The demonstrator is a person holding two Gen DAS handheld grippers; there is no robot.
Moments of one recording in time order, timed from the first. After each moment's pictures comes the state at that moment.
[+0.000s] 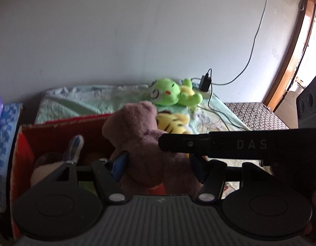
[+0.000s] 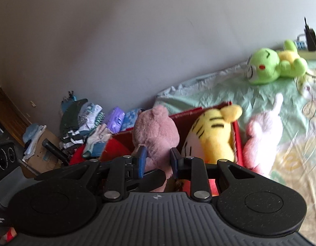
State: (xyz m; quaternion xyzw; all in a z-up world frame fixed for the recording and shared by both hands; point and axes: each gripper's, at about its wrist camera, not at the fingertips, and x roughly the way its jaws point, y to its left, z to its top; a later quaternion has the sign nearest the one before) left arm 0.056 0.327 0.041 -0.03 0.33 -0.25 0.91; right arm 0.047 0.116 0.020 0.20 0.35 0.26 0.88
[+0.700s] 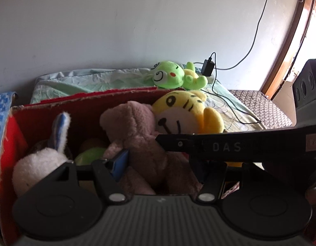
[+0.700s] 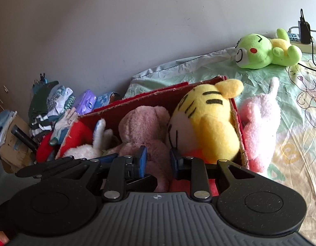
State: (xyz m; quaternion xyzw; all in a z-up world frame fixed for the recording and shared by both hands) left arm 0.073 0.337 0.006 -0.02 0.36 -0.27 0.89; right arm 0.066 0.154 -0.017 0.14 0.38 0.20 0.89
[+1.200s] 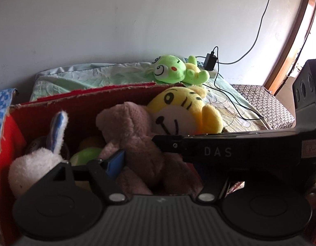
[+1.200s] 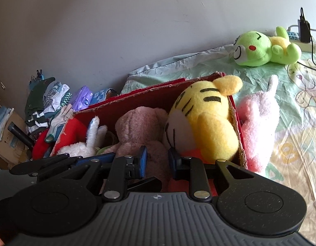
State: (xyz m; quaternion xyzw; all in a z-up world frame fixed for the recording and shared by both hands) left arm 0.076 0.327 0.011 -0.02 0.38 -0.26 0.89; right arm 0.070 0.148 -0.022 0.15 0.39 0.21 0.88
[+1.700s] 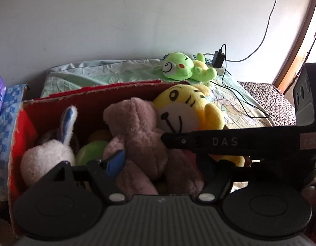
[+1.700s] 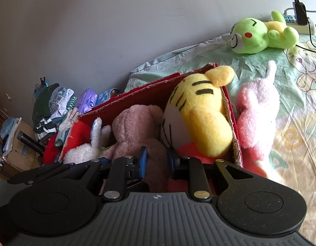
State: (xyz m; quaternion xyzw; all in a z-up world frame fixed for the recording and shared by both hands) left arm 0.067 0.330 0.021 -0.01 0.39 -0.23 0.89; right arm 0.067 0.137 -0.021 0.19 0.41 0.21 0.87
